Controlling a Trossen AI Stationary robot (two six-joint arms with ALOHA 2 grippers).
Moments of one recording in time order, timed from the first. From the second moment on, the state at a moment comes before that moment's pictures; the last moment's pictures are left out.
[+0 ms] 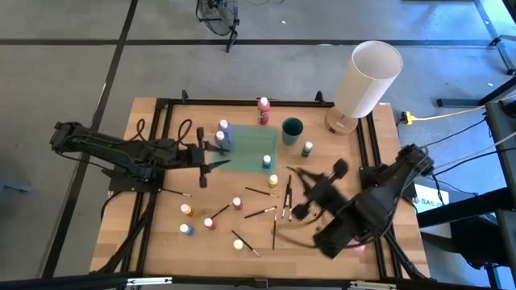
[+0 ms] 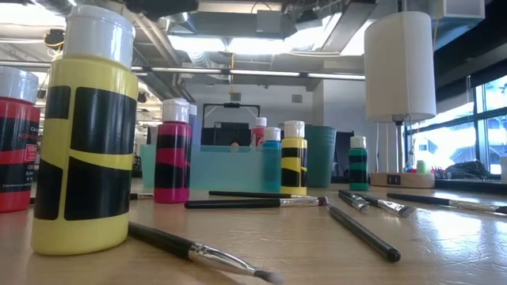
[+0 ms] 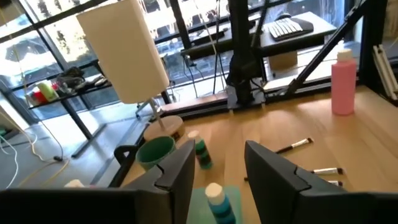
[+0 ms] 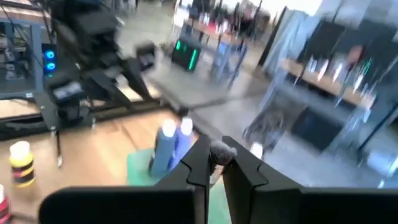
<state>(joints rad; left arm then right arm) -0.15 0.87 0.60 0.14 -0.35 0.23 0.71 1.76 1.89 -1.45 1.36 1.11</state>
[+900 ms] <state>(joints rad) -0.16 0.86 0.60 -0.01 -0.31 0.15 0.37 1.66 1.47 -1.50 1.17 1.48</state>
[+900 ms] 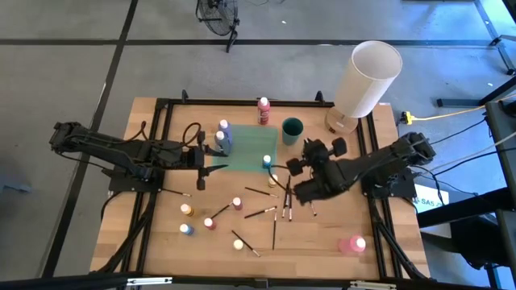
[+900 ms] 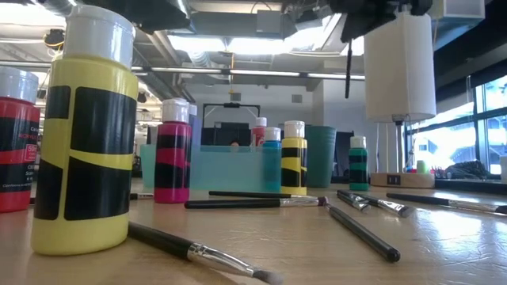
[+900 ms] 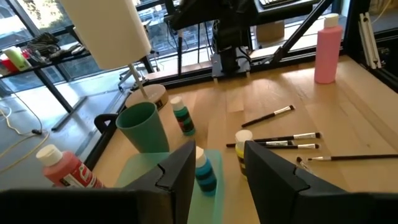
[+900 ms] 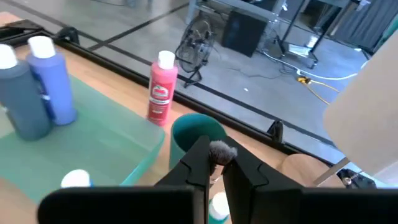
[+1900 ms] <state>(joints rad) -0.16 0.86 0.60 -0.12 -0.21 0.09 0.07 1.66 1.41 -0.89 0.96 0.72</state>
